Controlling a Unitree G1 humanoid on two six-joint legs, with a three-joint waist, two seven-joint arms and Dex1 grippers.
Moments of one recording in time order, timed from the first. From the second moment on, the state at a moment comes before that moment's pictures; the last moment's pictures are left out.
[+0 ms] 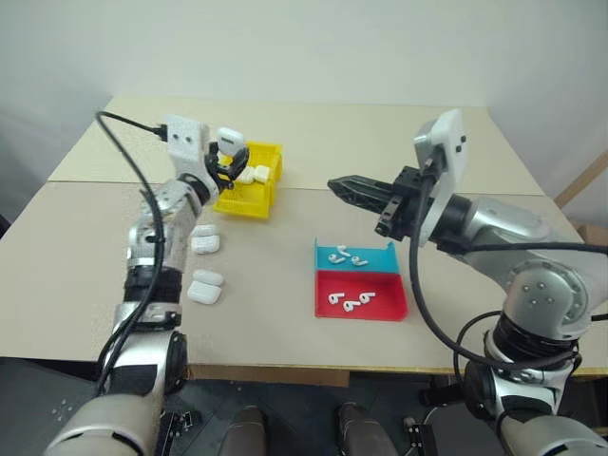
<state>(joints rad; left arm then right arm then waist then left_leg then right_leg) -0.99 0.34 0.13 0.64 -0.19 0.27 -0.33 -0.75 -0.37 -0.22 -0.58 0.73 1.21 0.51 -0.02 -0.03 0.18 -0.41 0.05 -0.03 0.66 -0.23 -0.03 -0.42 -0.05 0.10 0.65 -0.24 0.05</state>
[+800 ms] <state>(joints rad) -0.56 0.67 0.16 0.00 -0.40 0.35 -0.85 -0.40 -0.55 -0.18 -0.58 0.71 0.92 0.56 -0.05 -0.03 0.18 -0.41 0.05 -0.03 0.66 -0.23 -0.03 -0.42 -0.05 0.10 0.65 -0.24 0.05</state>
